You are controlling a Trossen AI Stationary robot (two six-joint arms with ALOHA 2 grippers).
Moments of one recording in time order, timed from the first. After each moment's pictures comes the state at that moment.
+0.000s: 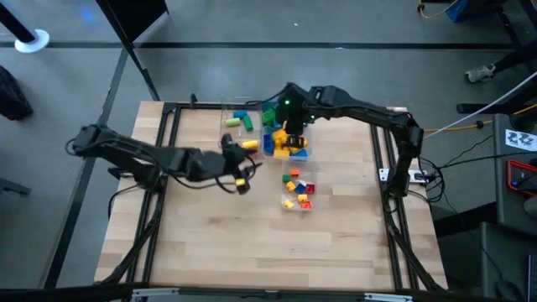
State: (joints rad) left arm -0.20 1.28 0.99 -0.10 -0.62 -0.15; right arm -0.33 1.85 1.90 -1.09 0.01 -0.35
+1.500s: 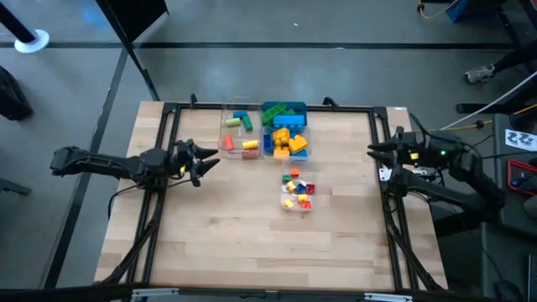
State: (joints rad) left arm -0.02 0.39 0.06 0.37 -0.36 -0.32; right arm -0.40 0.16 0.70 -0.75 -0.19 0.13
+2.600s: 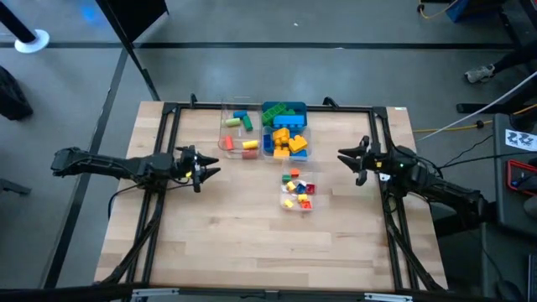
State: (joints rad) left arm -0.03 0.36 0.01 0.19 -0.31 -0.36; right arm -0.40 0.03 0.01 0.05 -0.18 0.18
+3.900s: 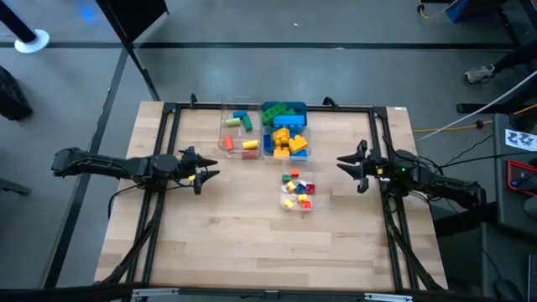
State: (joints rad) left arm -0.03 0.35 0.01 0.05 -0.31 -0.30; right arm -0.23 0.00 0.01 0.04 -0.12 0.13
